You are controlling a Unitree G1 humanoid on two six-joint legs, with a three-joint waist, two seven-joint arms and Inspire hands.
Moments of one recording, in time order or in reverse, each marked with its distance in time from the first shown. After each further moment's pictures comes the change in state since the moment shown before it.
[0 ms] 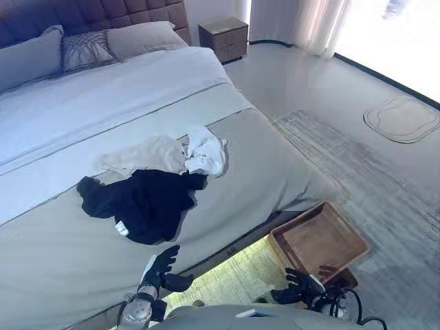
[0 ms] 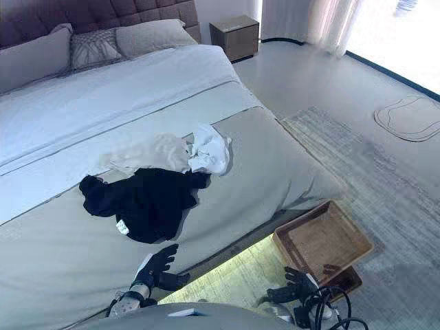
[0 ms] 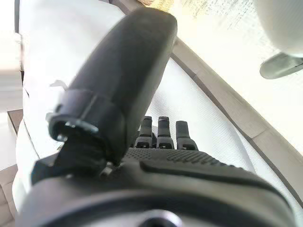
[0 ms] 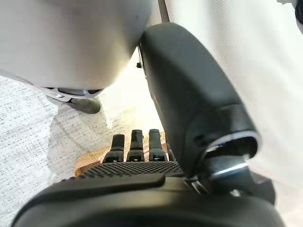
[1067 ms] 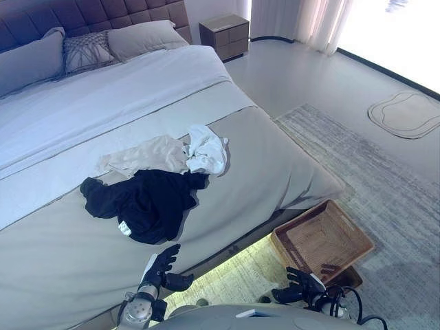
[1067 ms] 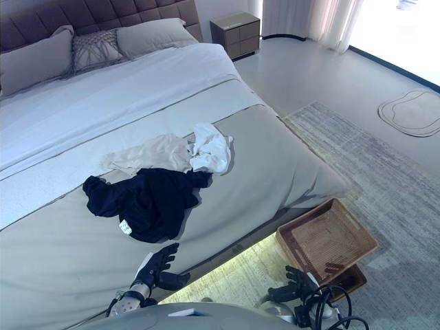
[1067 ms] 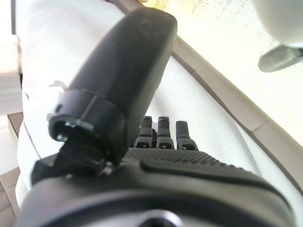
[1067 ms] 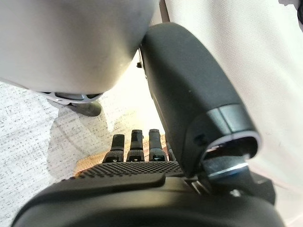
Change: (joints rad) left arm -0.001 0.000 0.000 0.000 0.031 -0.004 0.007; right arm -0.009 -0.008 0.000 0.001 -0.006 0.002 0.001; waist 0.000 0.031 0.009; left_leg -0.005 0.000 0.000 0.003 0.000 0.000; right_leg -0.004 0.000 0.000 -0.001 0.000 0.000
